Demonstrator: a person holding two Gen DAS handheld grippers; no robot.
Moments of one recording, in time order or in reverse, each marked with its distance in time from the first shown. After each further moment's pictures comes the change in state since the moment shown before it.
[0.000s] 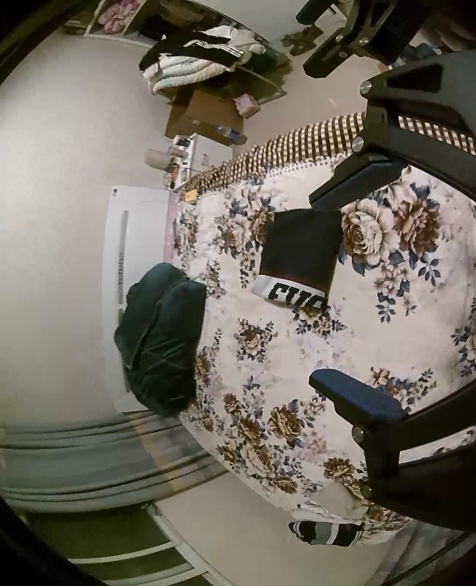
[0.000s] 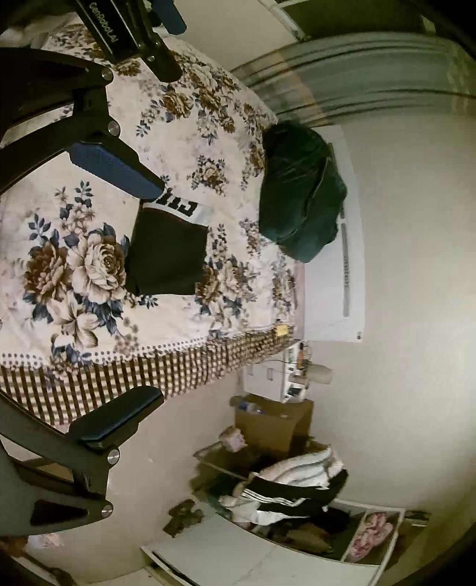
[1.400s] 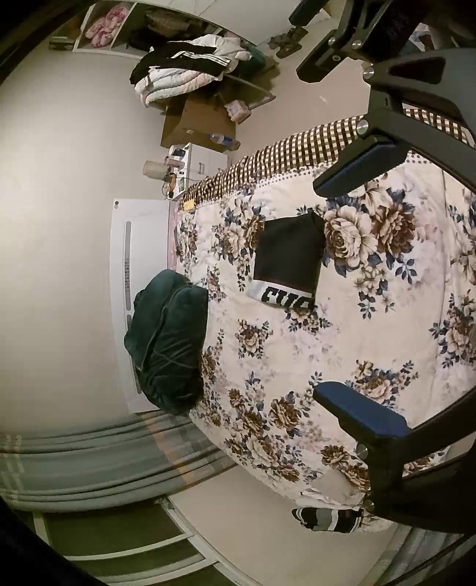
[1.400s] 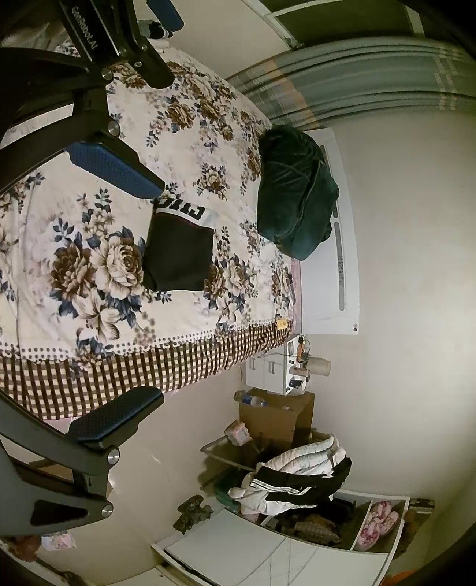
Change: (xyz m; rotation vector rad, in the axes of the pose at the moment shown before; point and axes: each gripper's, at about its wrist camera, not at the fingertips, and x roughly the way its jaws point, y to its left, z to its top) left arm -0.068 -0.021 -0.030 0.037 -0.014 0.019; right arm -0.087 -0.035 -0.031 0.027 0.002 0.020
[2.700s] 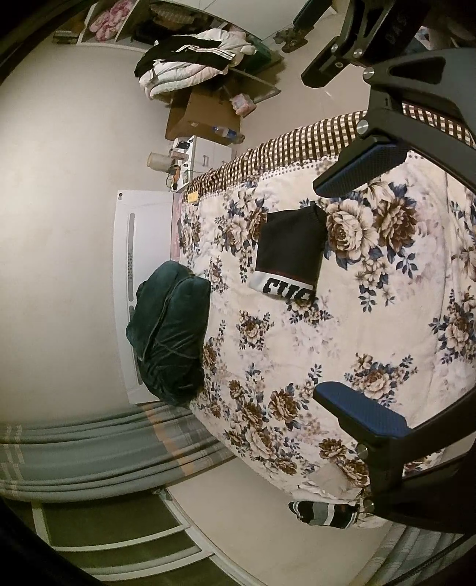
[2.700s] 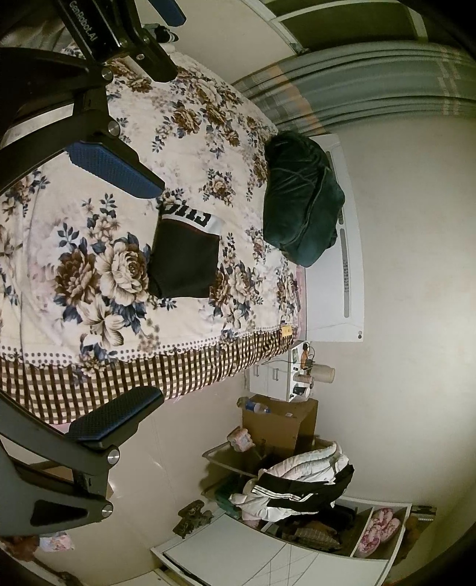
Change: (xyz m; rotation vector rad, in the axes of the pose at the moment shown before) left arm -0.008 0.006 -0.005 -0.015 -0.017 0.033; right arm 0.007 0.010 -0.007 -0.003 0.010 0.020
